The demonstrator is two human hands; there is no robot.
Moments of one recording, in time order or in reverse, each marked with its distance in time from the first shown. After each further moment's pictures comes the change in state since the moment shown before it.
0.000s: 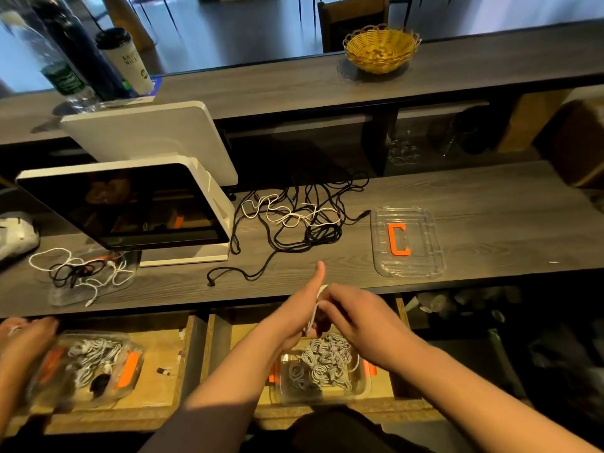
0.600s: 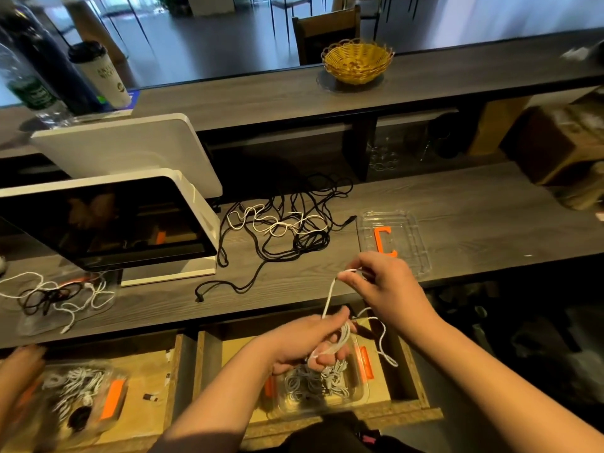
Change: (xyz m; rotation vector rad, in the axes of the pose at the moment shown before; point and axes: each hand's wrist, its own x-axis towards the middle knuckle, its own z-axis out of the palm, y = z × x) left_hand -0.018 -0.013 -0.010 0.058 -0.444 0.007; right_hand 0.012 0.009 -0.028 0.013 0.330 0.150
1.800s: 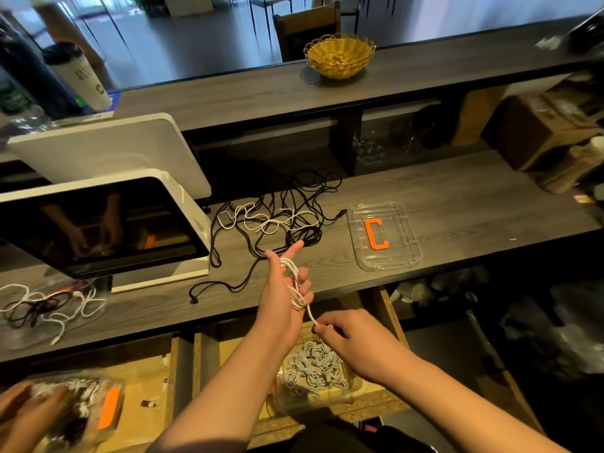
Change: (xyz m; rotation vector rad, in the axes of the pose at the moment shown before) left_hand 0.016 0.016 -0.004 -0.605 0.480 0.554; right_hand -0.056 -0.015 0.048 0.041 -0.363 0.181
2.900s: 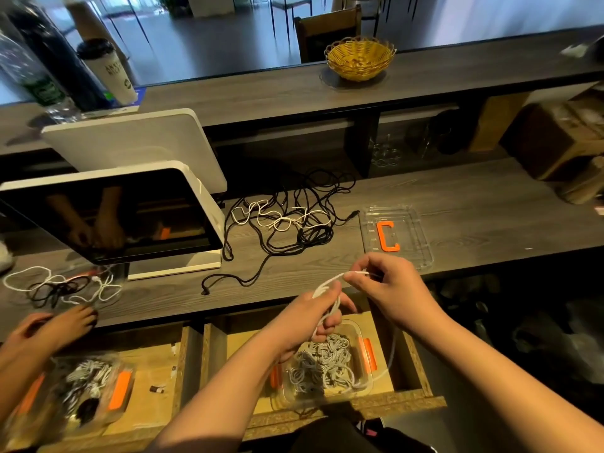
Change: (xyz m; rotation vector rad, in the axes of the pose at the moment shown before) left_hand -0.033 0.006 -0.010 0.618 -0.324 -0.285; right_hand 0.018 0.003 -0.051 0.187 0.315 -0.104
